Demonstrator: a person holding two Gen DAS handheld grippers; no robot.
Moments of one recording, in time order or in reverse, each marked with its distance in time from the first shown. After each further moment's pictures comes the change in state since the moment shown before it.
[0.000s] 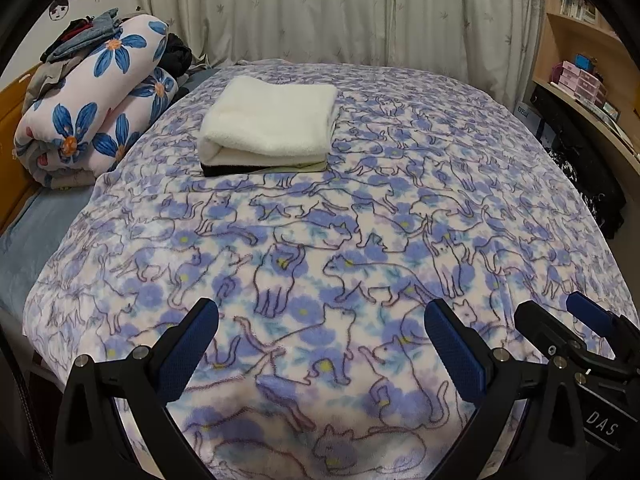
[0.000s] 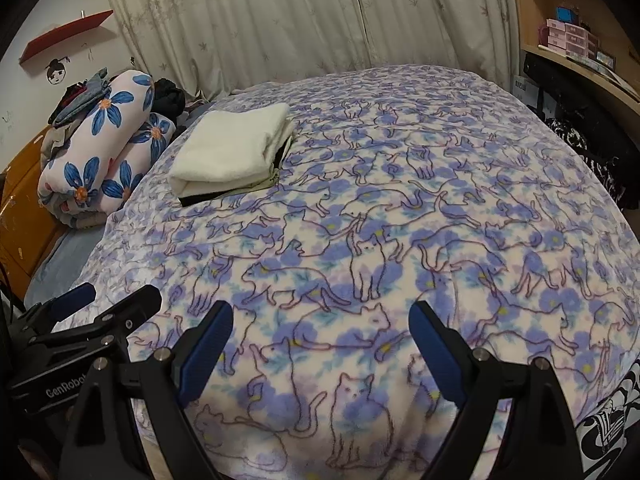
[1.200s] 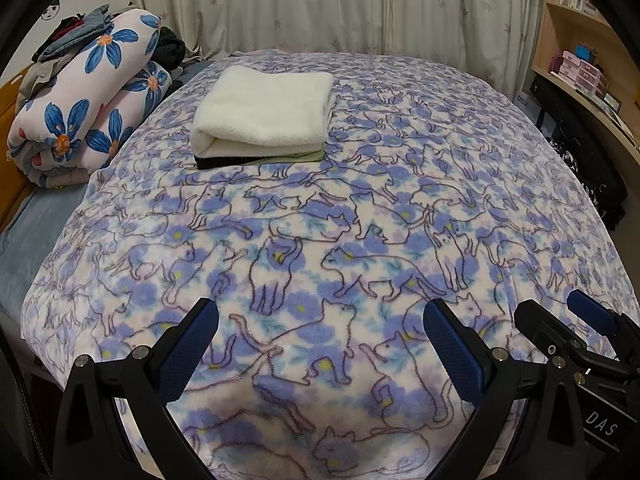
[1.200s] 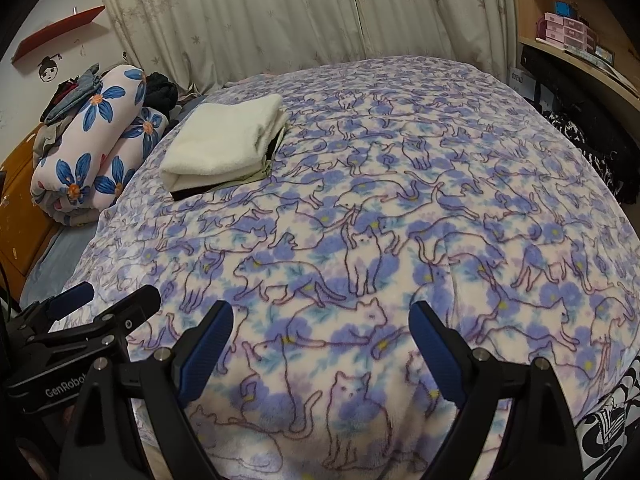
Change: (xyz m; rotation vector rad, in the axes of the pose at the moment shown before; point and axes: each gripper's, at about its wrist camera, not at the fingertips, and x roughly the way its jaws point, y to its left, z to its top) left arm 0.011 -0.001 -0.001 0.006 0.027 -0.011; right arm 0.007 -0.006 -0.004 0.001 0.022 -0.007
